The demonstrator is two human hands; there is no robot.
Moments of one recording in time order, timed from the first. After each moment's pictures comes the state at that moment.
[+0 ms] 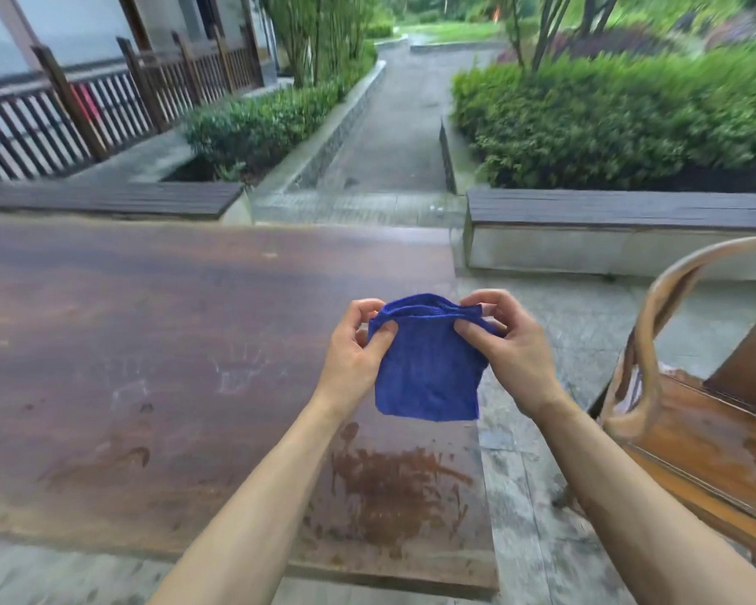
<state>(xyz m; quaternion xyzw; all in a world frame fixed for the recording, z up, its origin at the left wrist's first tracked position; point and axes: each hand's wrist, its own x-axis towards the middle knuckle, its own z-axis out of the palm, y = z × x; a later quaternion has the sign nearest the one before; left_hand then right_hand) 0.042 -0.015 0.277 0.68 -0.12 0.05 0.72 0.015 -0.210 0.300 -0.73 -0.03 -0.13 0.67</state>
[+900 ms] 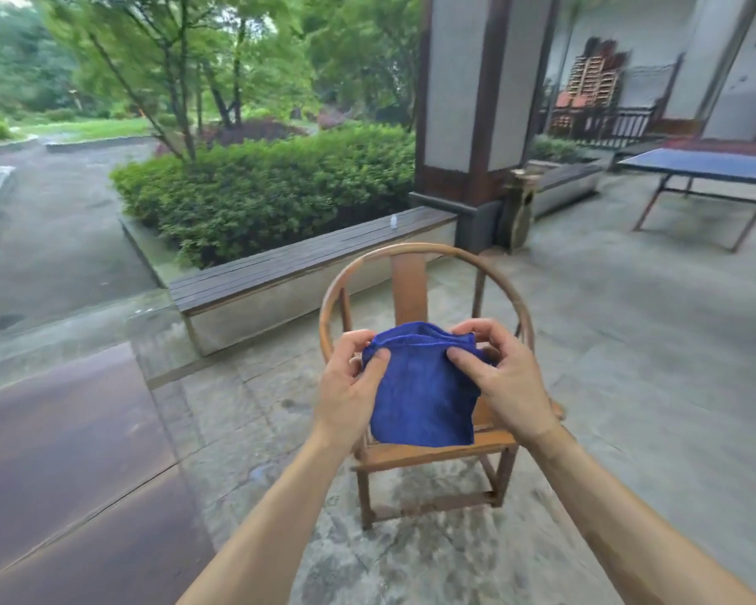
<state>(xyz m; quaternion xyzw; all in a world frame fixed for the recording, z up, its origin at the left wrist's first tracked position) -0.062 -0.391 0.316 0.58 -0.36 -0.17 0.71 -0.213 -0.509 0.336 -0.71 0.22 -0.42 0.52</state>
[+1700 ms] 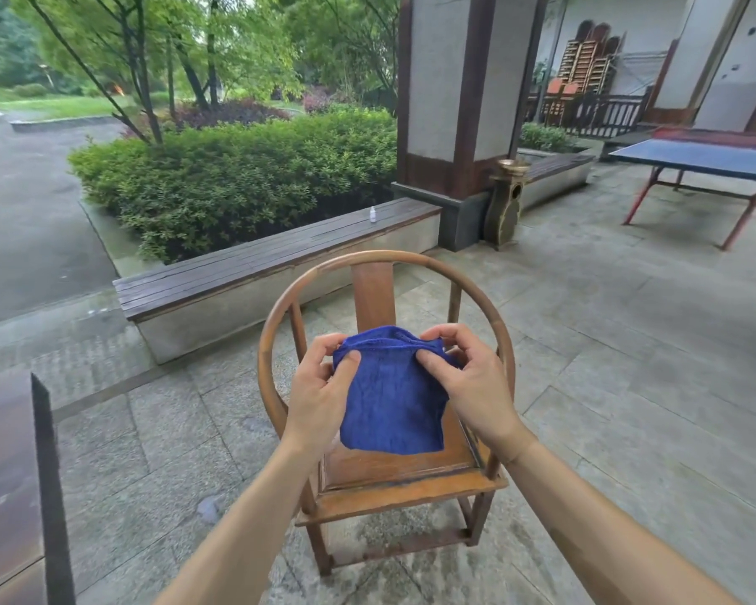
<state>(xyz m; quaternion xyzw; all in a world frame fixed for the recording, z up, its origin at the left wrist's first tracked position) -0.011 -0.598 0.294 0.60 -0.33 -0.18 0.71 -0.157 -0.716 0.310 -0.74 0.25 -0.40 0.49</state>
